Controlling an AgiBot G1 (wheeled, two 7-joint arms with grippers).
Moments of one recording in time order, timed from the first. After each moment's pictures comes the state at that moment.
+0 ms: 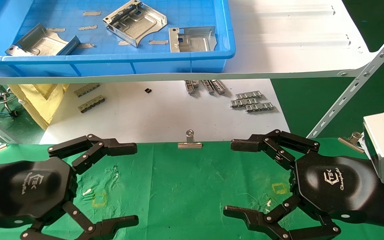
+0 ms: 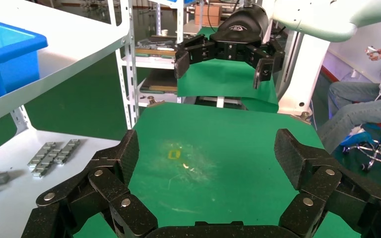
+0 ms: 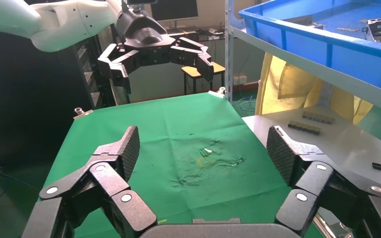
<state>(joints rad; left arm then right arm) -1.08 0.61 0.28 -1.28 0.73 1.50 -0.19 1.09 -0.58 -0.37 1.26 -0.66 -1.46 0.14</state>
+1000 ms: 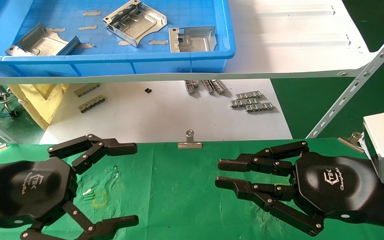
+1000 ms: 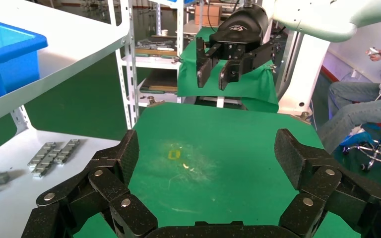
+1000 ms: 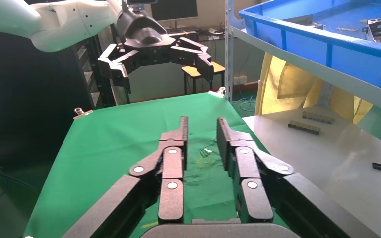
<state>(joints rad) -1.08 0.61 0.28 -1.29 0.73 1.50 -0.19 1.09 -0.58 -0.37 1.26 -0.66 -1.46 0.14</state>
